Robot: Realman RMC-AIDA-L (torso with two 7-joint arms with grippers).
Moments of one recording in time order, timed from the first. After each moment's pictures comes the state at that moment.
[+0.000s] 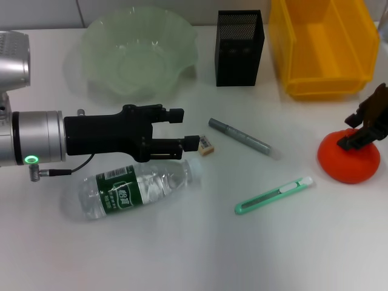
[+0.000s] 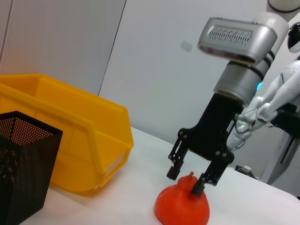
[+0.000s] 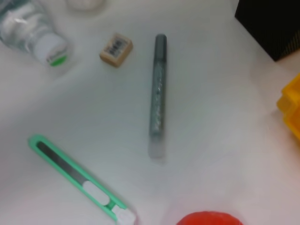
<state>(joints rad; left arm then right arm) -0.54 -1.96 1.33 0.52 1.42 1.44 -1.40 0.81 1.99 -0.90 -0.97 -2.76 -1.65 1.93</state>
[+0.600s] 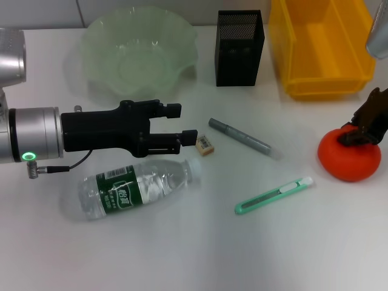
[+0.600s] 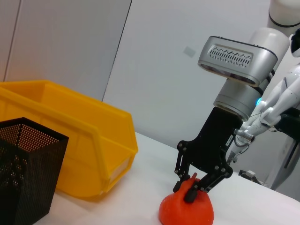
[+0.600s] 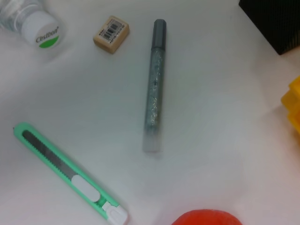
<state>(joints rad) -0.54 -1.95 1.31 0.52 1.42 1.44 -1.40 0.80 2.01 -0.93 -0.96 -2.78 -1.59 1.90</state>
